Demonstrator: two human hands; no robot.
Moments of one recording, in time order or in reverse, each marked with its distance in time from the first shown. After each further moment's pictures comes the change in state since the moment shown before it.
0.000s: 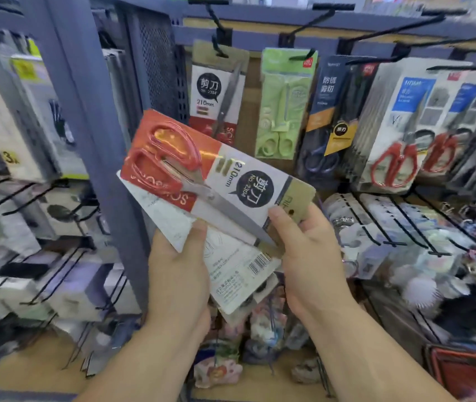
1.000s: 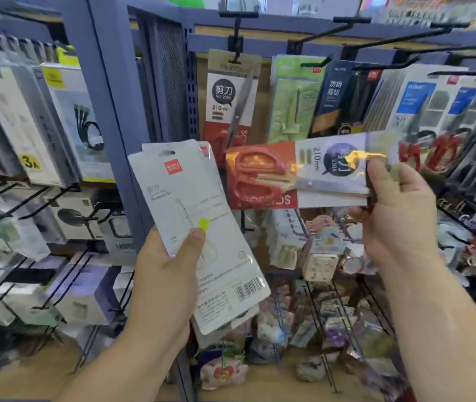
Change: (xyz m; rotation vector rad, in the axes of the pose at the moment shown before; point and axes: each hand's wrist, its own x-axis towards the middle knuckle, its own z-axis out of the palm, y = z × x) left_hand 0.003 0.038 -0.051 0.190 -0.165 0.030; right_hand 0.041 -0.041 -0.052 -0.167 0.369 -0.209
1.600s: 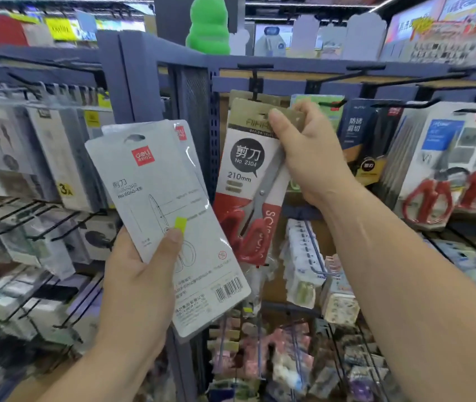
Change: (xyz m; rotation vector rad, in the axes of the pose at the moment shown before) left_hand 0.013 0.040 -0.010 0.048 0.099 0.242; right_hand 0.044 -0.042 0.143 -0.152 -0.516 -0.255
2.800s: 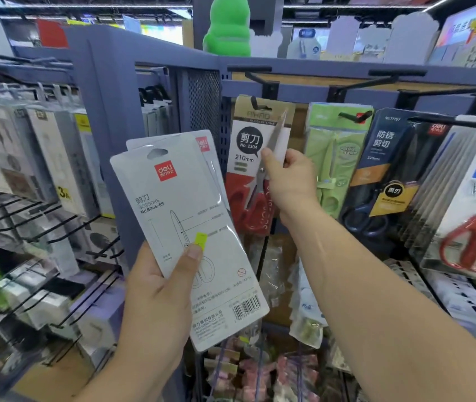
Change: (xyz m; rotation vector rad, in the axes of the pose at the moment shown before) left_hand 0.023 -0.040 0.055 -0.093 0.054 -0.004; right_hand 0.063 0.102 0.026 -0.072 0.129 0.247
